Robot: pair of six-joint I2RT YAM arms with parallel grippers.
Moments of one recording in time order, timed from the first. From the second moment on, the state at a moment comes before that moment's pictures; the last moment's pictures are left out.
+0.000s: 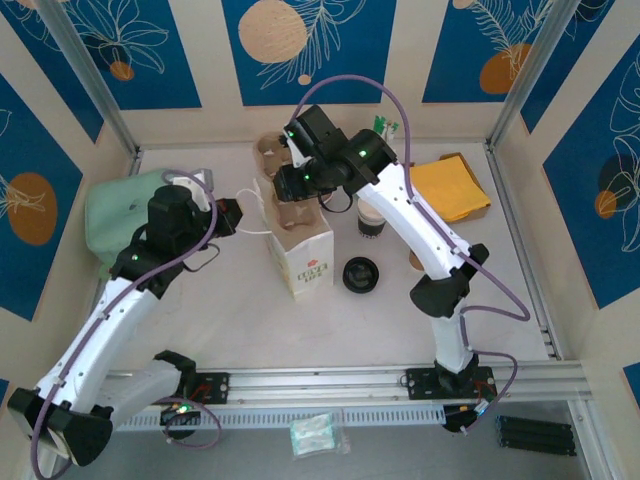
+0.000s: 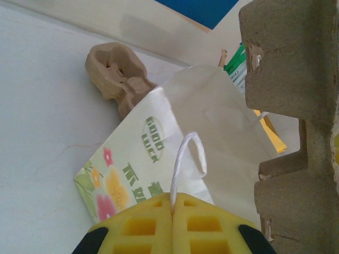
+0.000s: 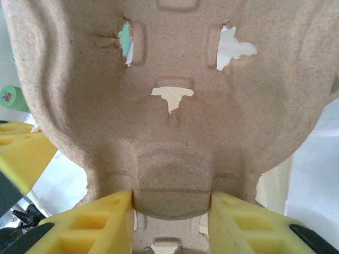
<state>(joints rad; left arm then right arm) -0.37 0.97 1.02 -0.48 0.14 -0.61 0.83 2.00 2.49 -1.37 -0.02 0.42</state>
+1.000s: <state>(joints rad) -0.37 0.88 0.93 -0.41 0.11 -0.70 0.86 2.01 2.42 -1.37 0.00 0.43</state>
